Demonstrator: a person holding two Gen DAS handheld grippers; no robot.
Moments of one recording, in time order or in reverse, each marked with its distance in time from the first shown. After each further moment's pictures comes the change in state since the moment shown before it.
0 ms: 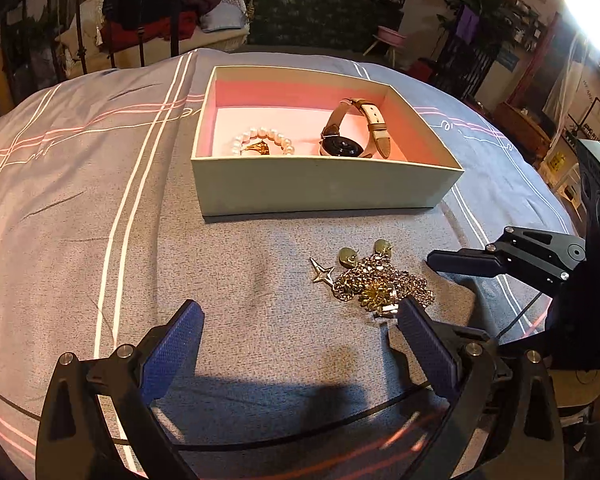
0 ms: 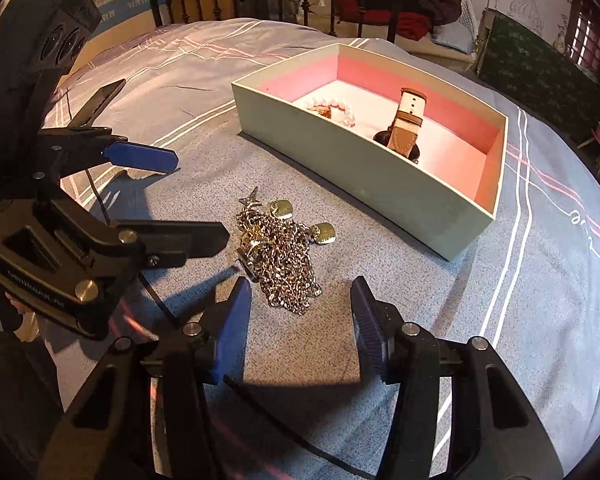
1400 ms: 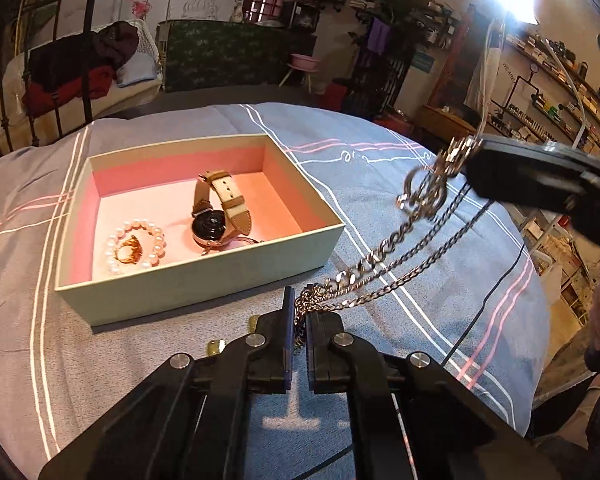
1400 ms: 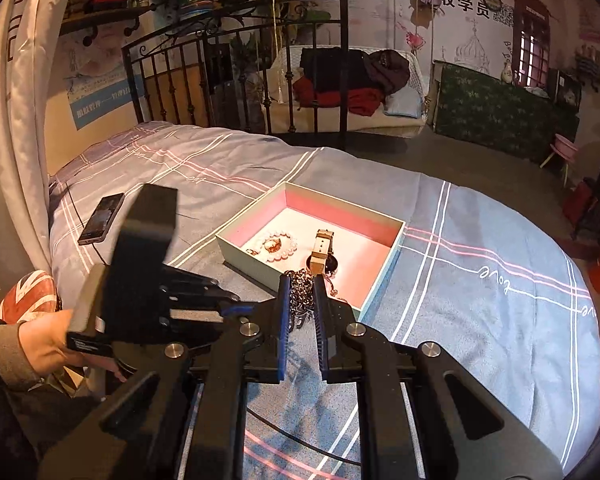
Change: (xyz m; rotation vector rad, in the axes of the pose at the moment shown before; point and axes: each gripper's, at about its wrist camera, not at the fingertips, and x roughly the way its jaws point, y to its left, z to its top) left arm -0.007 -0.060 0.025 0.186 -0.156 -0.221; right arm -0.131 -0.028 0.025 0.124 -0.286 -0.074
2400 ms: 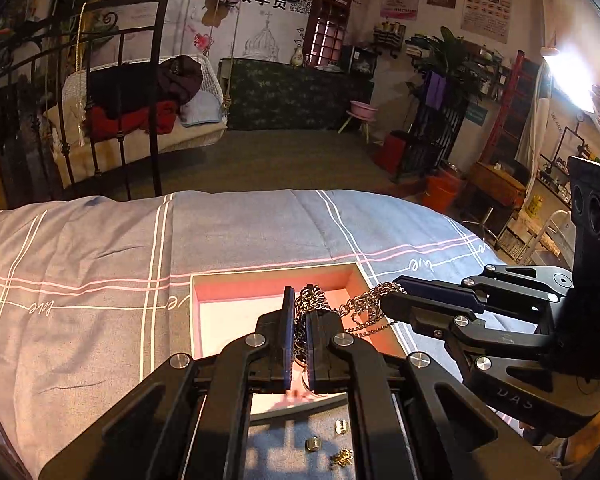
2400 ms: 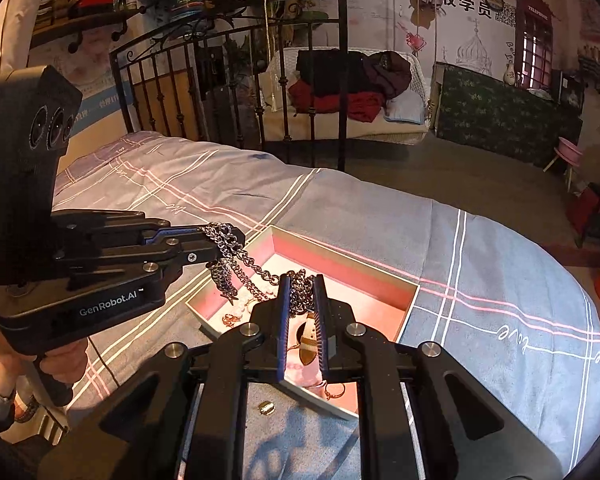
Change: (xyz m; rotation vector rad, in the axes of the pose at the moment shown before) left arm -0.045 0.048 0.092 -0.095 -0.140 0.197; right arm 0.075 -0.012 0.068 0.003 -0.014 -0.007
